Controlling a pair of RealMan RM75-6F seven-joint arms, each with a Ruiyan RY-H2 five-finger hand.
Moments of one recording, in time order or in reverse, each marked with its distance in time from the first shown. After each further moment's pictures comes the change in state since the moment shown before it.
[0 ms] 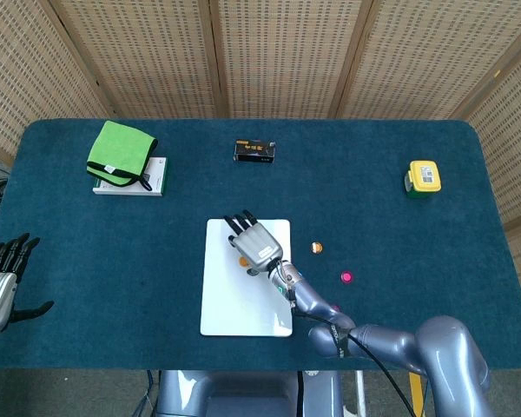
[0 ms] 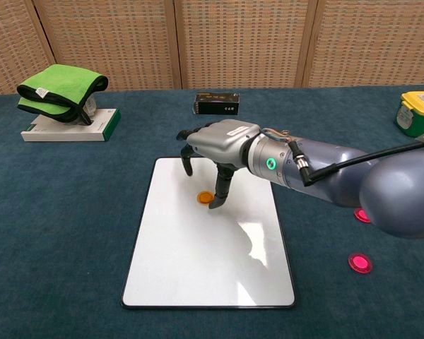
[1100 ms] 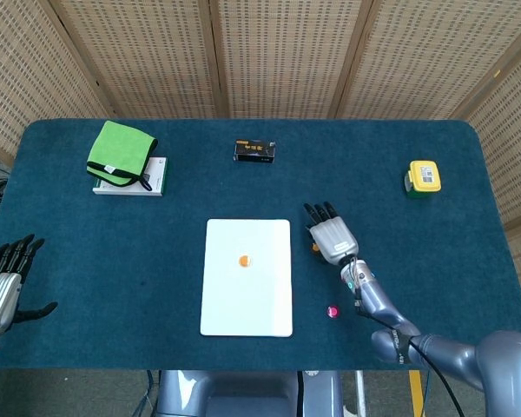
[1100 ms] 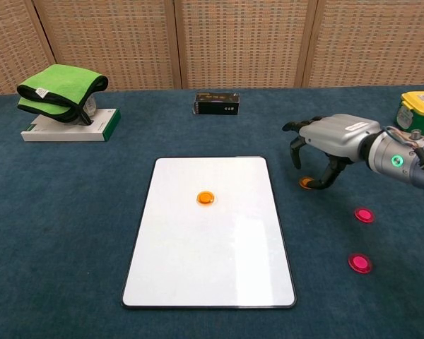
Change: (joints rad) left arm -0.006 0.004 0.004 -0.024 -0.007 -0.012 0.015; right arm -0.214 0.199 -0.151 -0.012 -0.068 0.125 0.139
